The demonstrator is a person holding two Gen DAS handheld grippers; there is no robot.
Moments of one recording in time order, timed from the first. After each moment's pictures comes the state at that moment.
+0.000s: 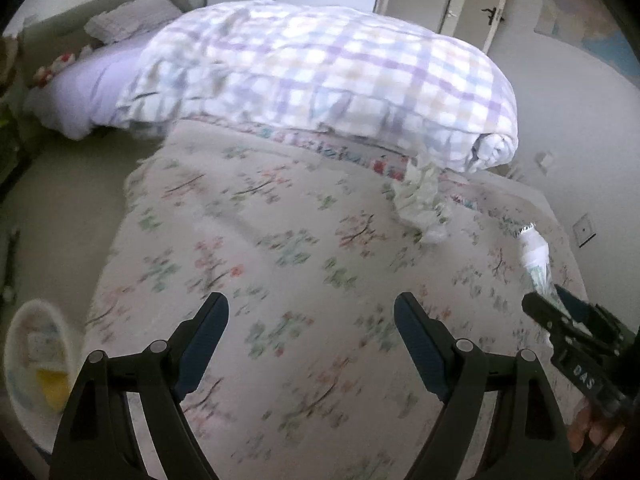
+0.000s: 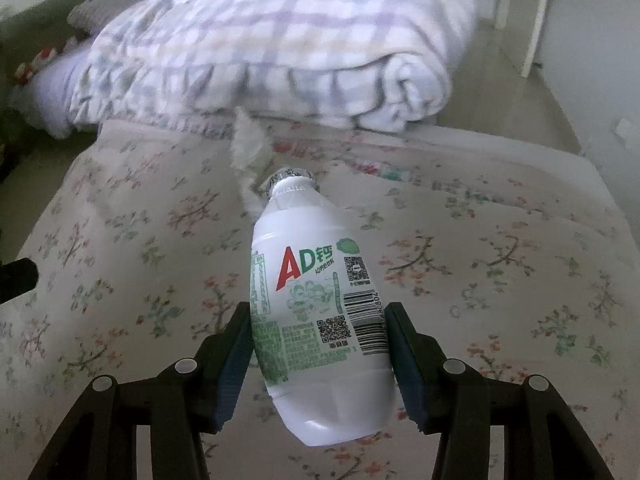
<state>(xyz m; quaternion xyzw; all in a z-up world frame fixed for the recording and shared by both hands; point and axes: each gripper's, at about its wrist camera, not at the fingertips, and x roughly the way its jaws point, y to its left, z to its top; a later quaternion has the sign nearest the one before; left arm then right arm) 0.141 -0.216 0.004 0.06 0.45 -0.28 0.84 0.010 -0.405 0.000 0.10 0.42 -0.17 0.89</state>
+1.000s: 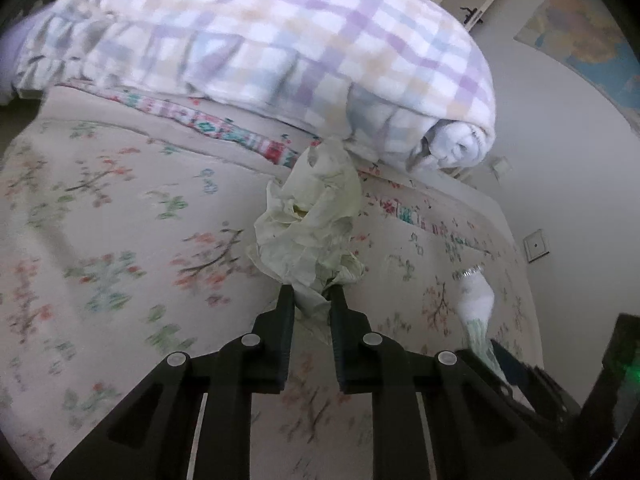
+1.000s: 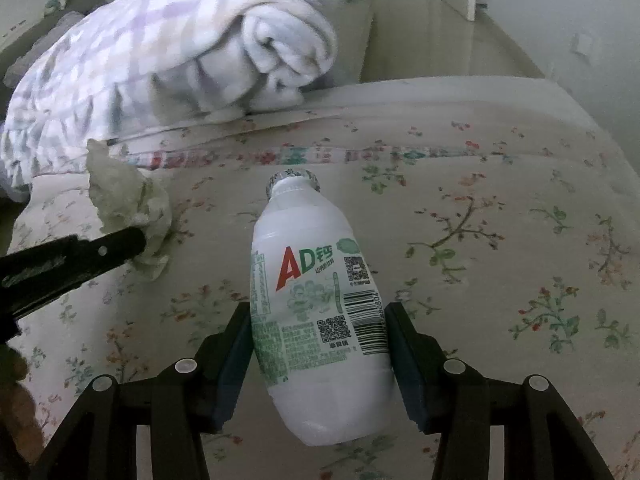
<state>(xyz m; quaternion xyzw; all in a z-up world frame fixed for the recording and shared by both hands) 0.166 -0.318 -0.037 -0.01 0.51 -0.37 0.78 0.014 -0.478 -0.039 0.20 0.42 -0.22 0.86</state>
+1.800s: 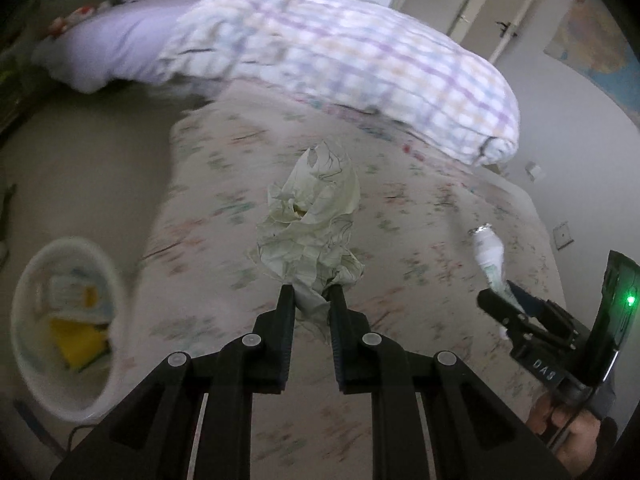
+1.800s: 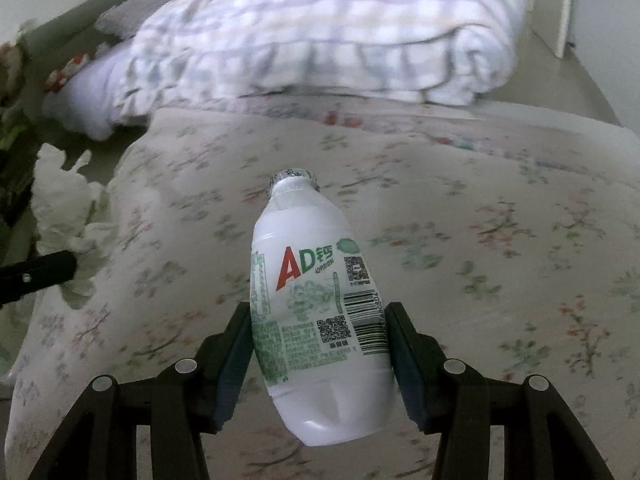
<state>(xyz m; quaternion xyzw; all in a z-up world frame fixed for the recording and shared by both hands) 0.135 -0.093 0.008 0.01 0.50 -0.28 0.82 0.015 -0.356 -0.013 0.14 0.42 -0.11 0.89</state>
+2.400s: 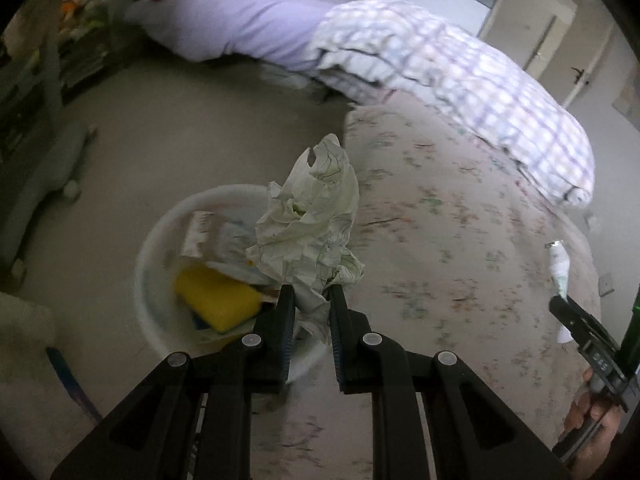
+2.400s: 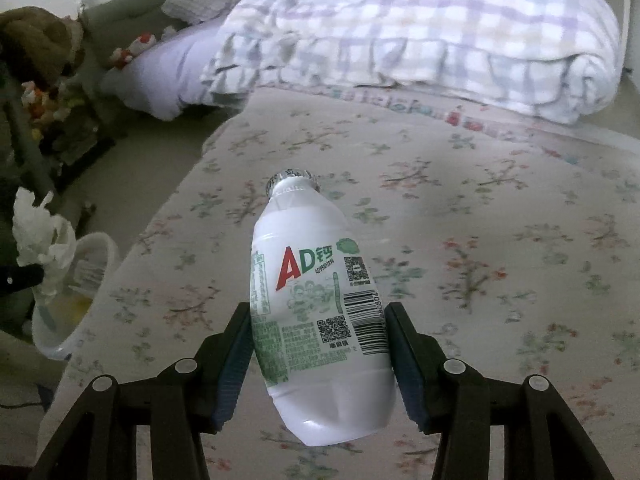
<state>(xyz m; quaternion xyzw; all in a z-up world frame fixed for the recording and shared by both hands) 0.156 0.070 -0.009 -0.02 0.51 -0.15 0.85 0.029 -0.278 -0.014 0.13 0.41 -0.03 0.90</state>
